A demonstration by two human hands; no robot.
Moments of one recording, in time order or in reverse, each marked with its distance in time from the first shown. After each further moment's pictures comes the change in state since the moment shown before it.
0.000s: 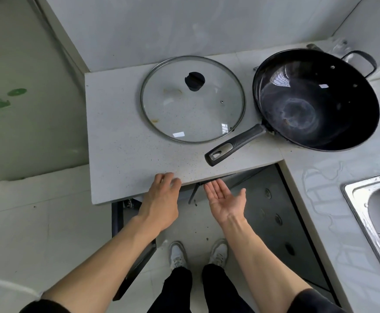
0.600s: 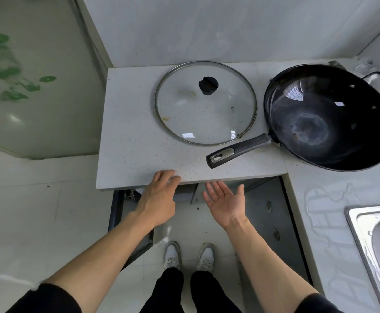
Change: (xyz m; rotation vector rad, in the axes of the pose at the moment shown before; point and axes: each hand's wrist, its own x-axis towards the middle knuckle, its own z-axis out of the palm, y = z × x) left_hand -0.008 0.004 0.006 -0.096 0.069 -0.061; right_hand -0.003 -0.021 0.003 -0.355 -0.114 0.093
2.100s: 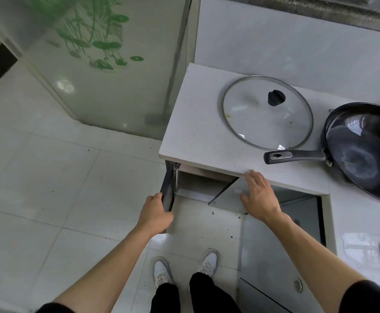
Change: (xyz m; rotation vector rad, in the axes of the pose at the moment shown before) left_hand -0.161 -0.056 0.031 -0.695 0.027 -0.816; right_hand -0.033 0.009 0.016 -2.486 -0.274 -0.925
